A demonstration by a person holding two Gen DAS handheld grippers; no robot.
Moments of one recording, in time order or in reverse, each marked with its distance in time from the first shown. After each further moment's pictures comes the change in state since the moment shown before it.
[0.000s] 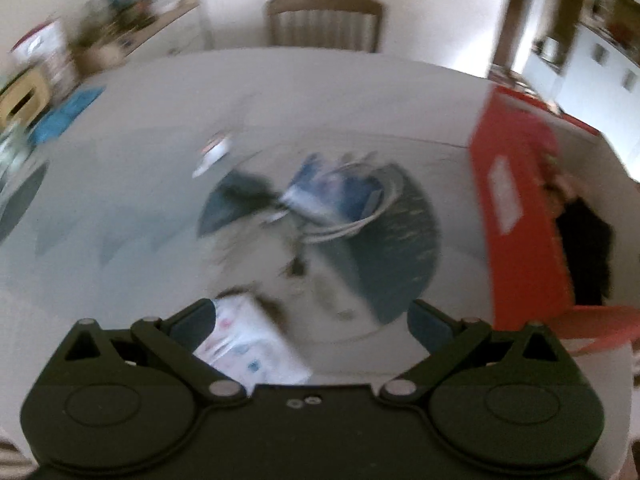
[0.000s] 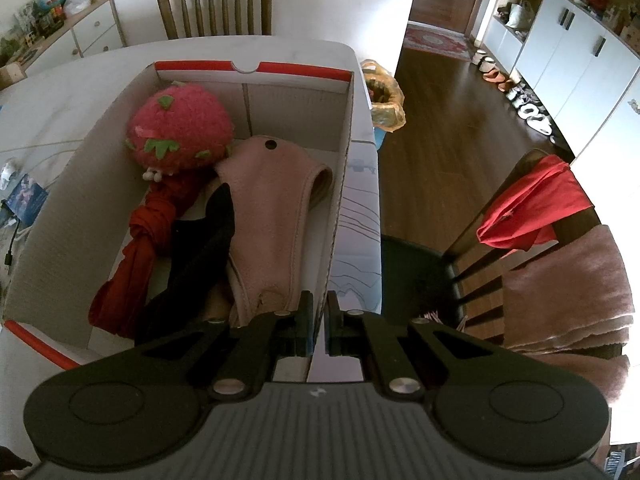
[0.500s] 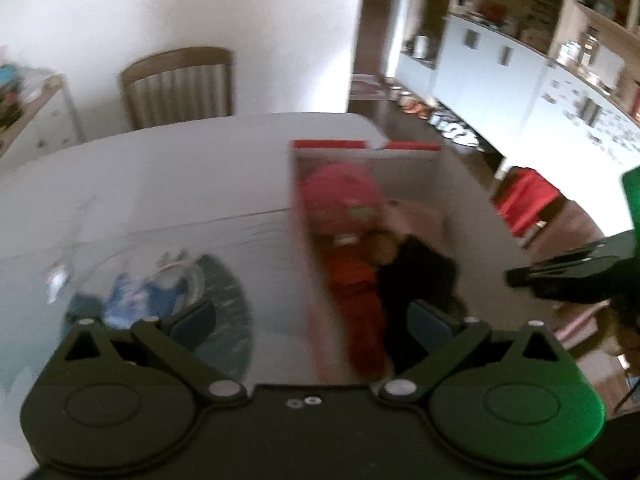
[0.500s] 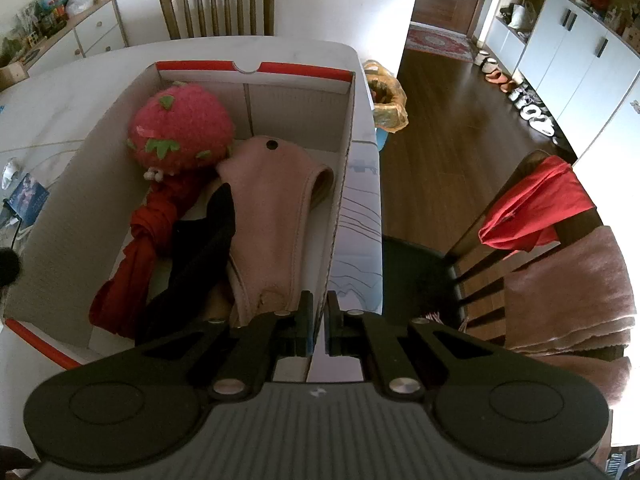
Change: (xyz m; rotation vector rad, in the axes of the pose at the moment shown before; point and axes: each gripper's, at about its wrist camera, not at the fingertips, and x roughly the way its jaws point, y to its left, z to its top) left arm -0.028 -0.120 0.039 0.266 -0.118 -0.279; right arm 0.003 0.001 0.001 -0.004 -0.002 0.006
